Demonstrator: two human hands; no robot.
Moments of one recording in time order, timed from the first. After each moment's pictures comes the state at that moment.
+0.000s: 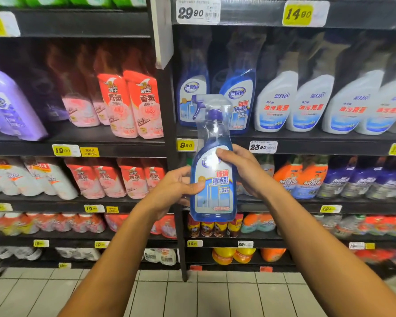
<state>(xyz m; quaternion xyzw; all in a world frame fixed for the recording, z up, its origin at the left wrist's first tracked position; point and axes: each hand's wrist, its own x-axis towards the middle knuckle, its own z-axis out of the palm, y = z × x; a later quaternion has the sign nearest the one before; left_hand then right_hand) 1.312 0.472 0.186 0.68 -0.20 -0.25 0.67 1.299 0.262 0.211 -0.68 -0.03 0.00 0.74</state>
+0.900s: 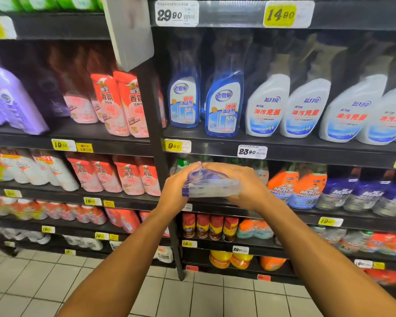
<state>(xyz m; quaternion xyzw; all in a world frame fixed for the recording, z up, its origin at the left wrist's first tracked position) 1.327 0.396 0.135 0.77 -0.14 0.02 0.62 1.277 0.197 0.198 -0.92 -0.26 -0.13 0.27</state>
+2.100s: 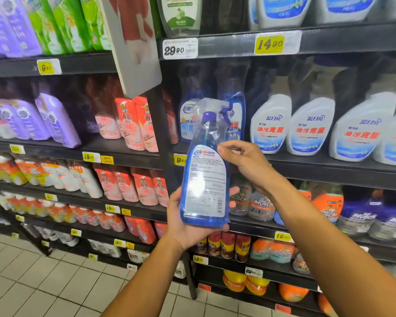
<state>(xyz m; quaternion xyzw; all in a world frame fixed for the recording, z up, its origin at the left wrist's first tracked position) 1.259 0.360 0.173 0.20 -0.20 -0.38 0.88 1.308 0.188 0.263 -0.72 -0.14 -0.03 0.68</state>
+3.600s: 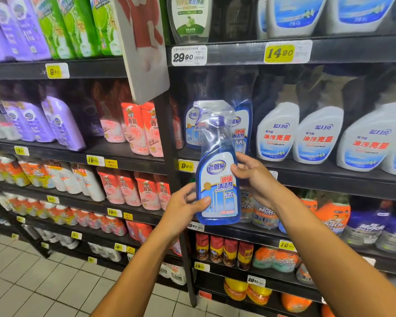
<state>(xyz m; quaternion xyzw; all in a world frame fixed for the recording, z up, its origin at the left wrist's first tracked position) 1.268 0.384 0.198 0.65 -0.09 -0.04 0.75 1.315 0.185 0.245 -0.66 -0.13 0.09 0.74</state>
